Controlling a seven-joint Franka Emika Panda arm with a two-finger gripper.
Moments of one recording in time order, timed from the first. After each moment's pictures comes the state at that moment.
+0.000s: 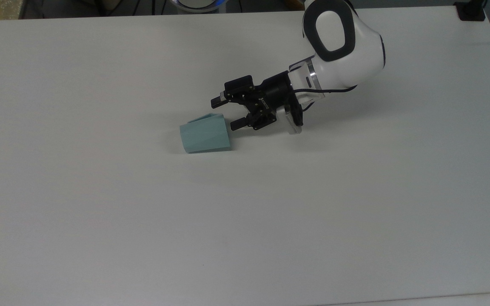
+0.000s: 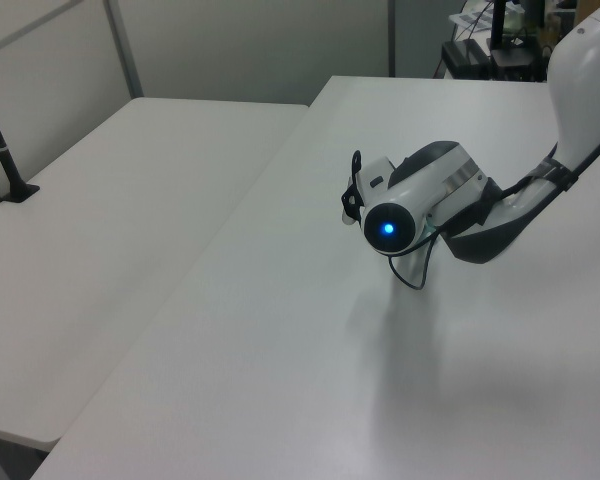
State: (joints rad) arm 0.75 0.56 -0.10 -1.63 -0.99 1.60 0.87
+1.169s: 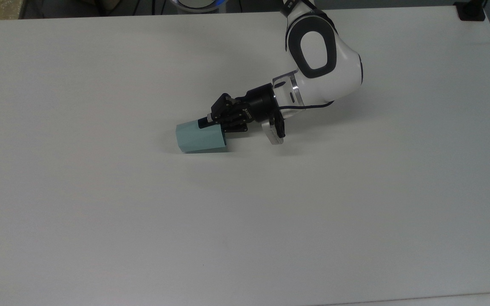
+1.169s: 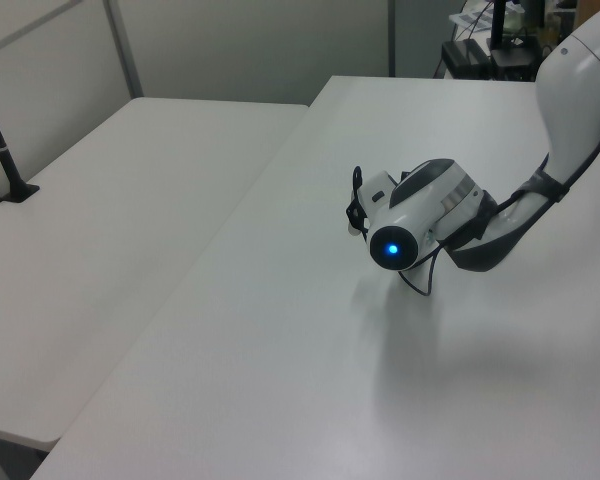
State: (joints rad) arm 0.72 0.60 -0.10 -1.69 -1.08 1.62 0.87
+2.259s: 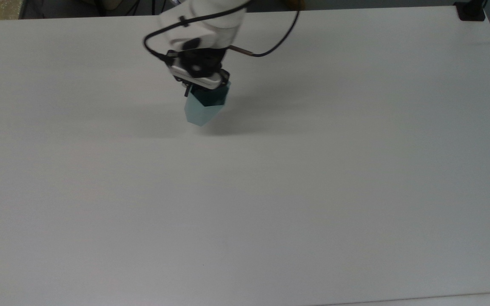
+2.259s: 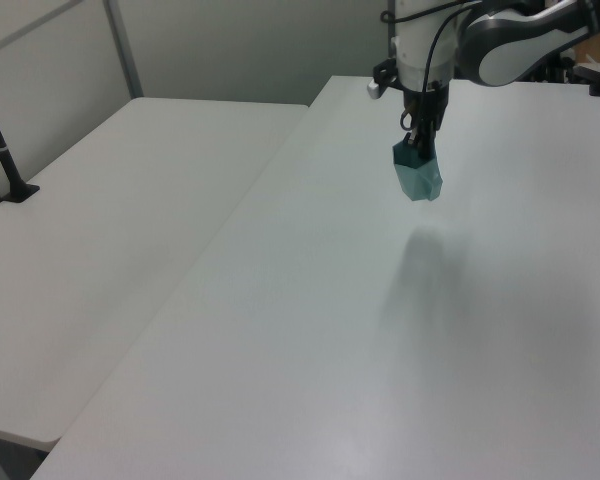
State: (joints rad) arm 0.41 0.10 -0.11 -1.88 -0.32 1.99 0.54
